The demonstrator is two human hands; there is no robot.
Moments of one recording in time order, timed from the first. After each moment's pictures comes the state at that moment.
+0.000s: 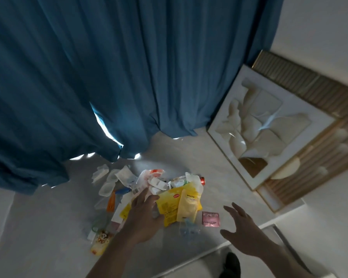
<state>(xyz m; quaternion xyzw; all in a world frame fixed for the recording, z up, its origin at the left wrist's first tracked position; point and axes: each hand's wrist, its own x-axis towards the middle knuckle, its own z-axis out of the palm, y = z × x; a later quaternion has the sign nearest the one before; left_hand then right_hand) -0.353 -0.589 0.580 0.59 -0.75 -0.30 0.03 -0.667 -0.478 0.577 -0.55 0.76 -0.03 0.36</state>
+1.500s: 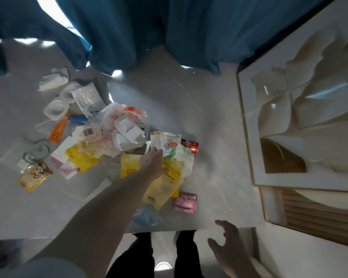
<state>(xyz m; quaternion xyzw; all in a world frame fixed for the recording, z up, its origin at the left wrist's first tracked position) -0.544 -0.773 0.238 0.68 -0.67 -0.29 -0.12 -0.799 -0.561 0.346 -0.40 0.78 0.07 0.48</state>
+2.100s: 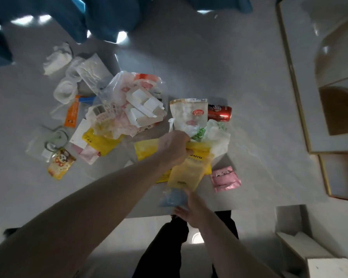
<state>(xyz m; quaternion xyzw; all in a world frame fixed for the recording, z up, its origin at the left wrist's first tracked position) -0.528 -0.749 0.221 0.61 -0.74 -0.26 -0.10 -0.612 -0.581 0.179 0.19 0.65 -0.15 0.72</state>
